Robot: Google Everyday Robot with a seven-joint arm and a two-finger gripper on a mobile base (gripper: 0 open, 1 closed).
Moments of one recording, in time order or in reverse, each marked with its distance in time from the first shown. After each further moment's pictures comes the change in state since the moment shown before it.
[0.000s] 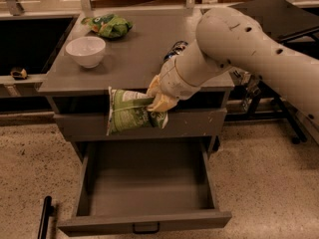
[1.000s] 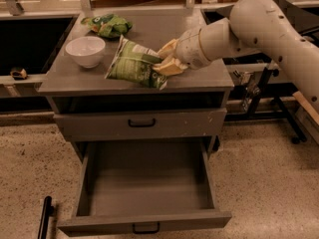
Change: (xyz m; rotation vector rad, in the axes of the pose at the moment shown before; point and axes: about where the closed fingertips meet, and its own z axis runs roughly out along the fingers) arm 0.022 -0.102 -0.039 0.233 -0.263 0.188
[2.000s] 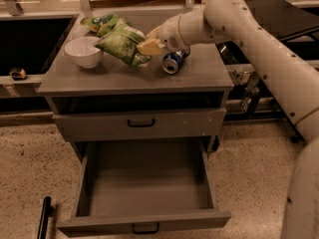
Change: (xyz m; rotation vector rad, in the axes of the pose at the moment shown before) arm -0.013 -0.076 0.062 0.044 -0.084 0.328
